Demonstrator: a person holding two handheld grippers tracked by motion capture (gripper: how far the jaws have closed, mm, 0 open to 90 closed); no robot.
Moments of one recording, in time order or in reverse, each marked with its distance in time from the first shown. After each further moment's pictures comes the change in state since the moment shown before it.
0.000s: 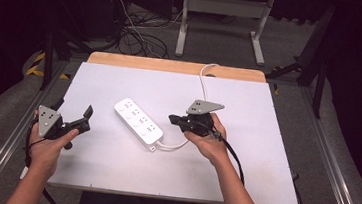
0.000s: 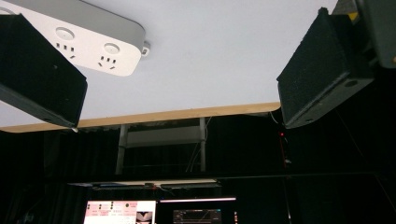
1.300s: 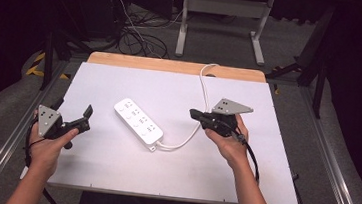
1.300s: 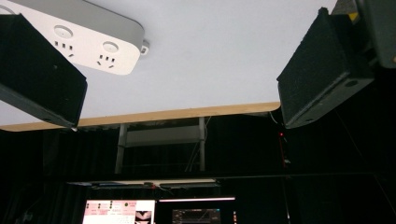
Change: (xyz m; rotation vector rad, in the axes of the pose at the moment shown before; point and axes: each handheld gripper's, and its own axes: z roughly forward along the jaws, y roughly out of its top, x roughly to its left) left arm 0.001 0.000 0.001 -0.001 0.003 0.000; right arm -0.020 -0.007 -0.056 -0.103 -0.108 0.028
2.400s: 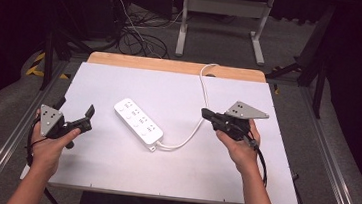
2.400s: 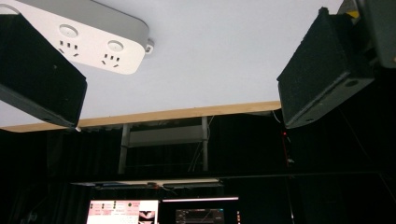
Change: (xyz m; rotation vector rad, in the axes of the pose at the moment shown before) left arm -0.003 0.000 0.003 -0.001 -0.009 0.001; right arm -0.004 -0.004 -0.029 -0.055 -0.066 0.014
